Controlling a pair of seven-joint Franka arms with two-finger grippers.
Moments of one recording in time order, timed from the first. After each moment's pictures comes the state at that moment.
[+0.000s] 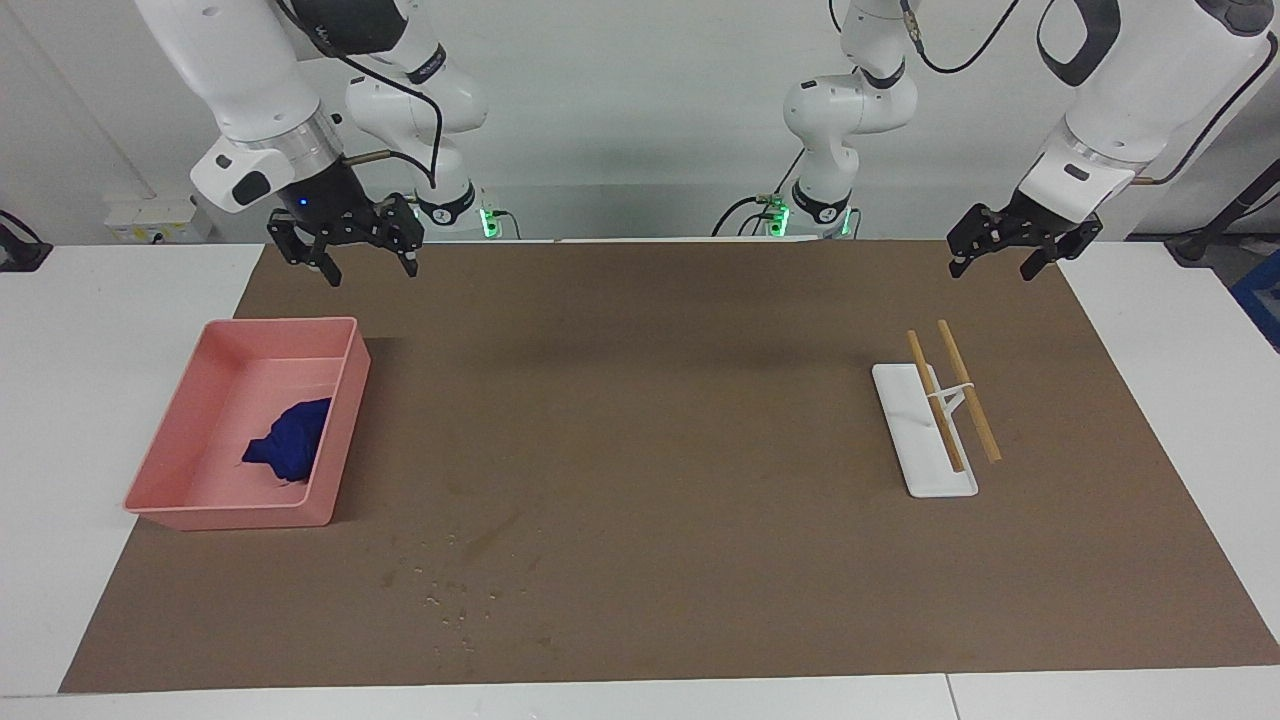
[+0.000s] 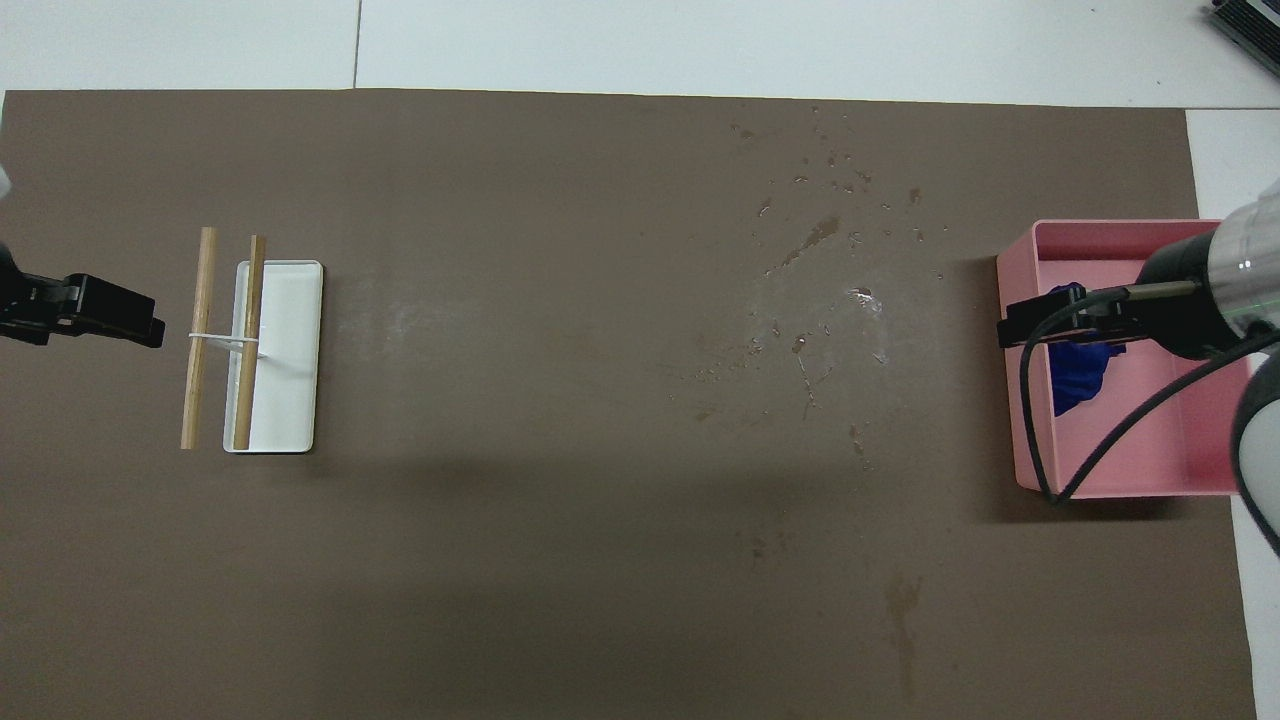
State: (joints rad) left arm 0.05 0.03 -0.08 -1.54 -0.04 1.50 0.06; right arm 0.05 -0.03 0.03 -1.60 0.07 1.58 0.04
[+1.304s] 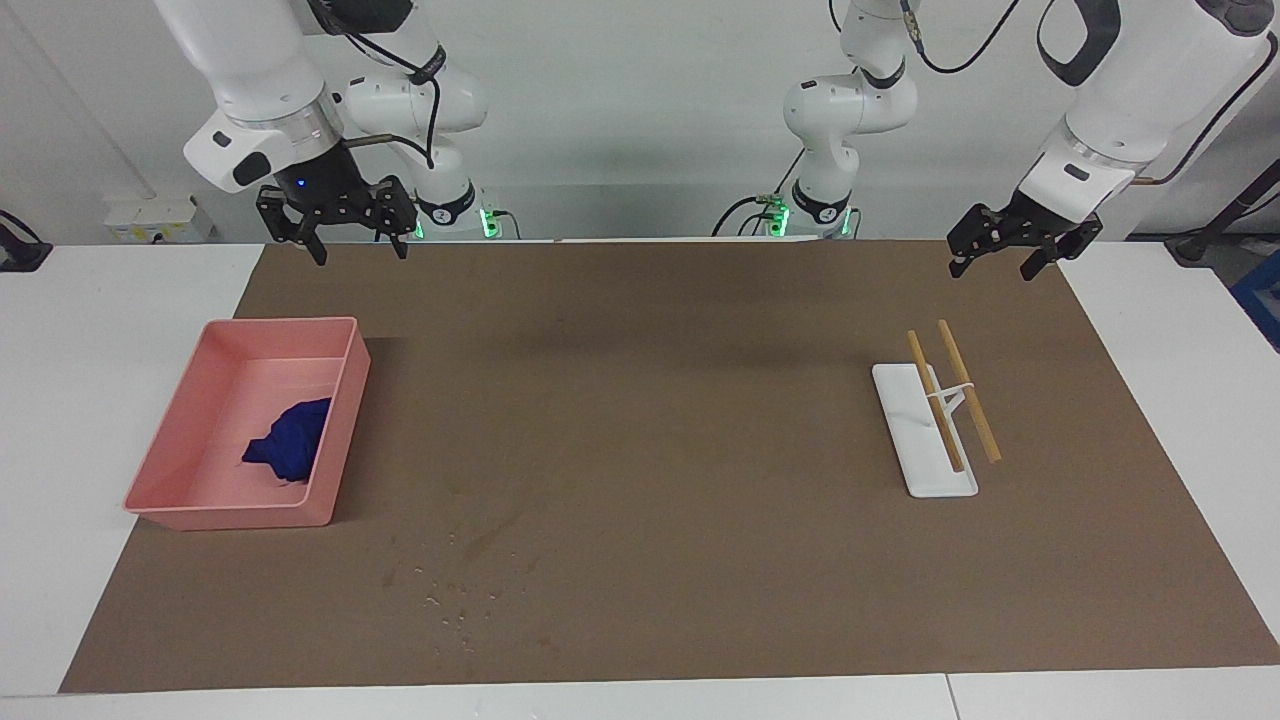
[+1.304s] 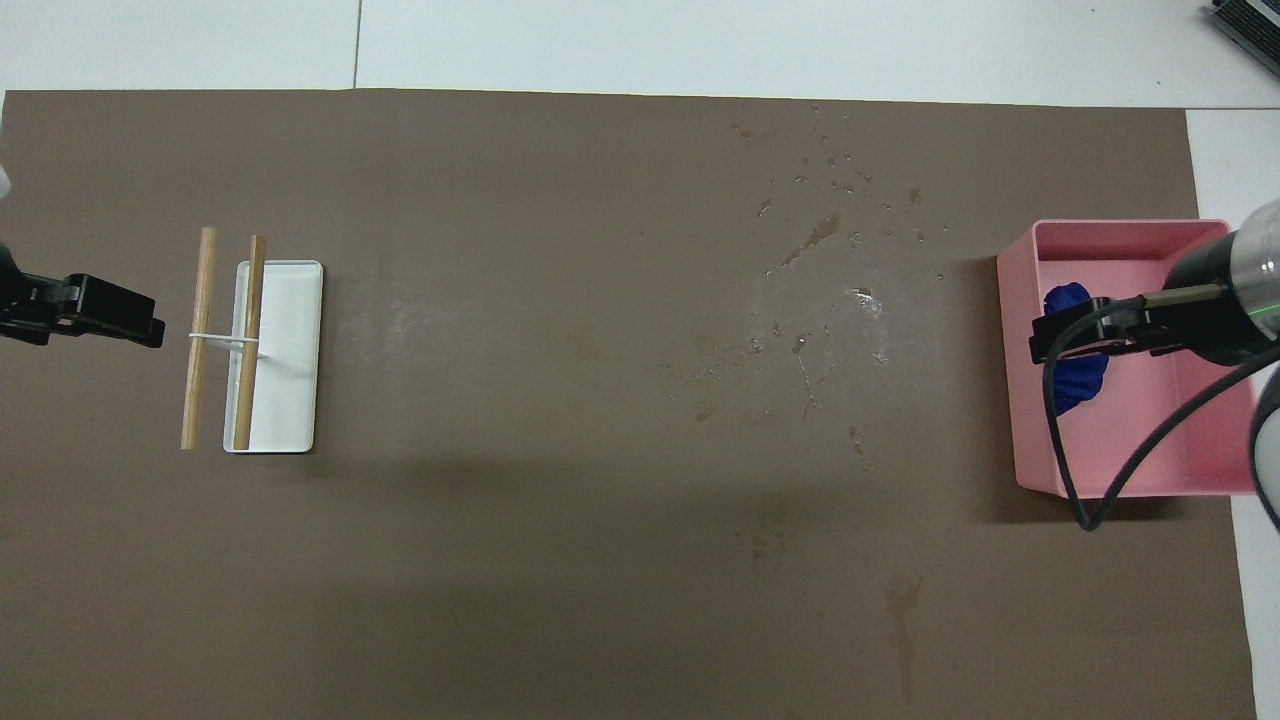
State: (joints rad) left arm 0.05 0.03 -0.08 -1.54 -0.04 1.50 0.06; right arm 0.06 -0.01 0.03 -1.53 0.02 1.49 0.05
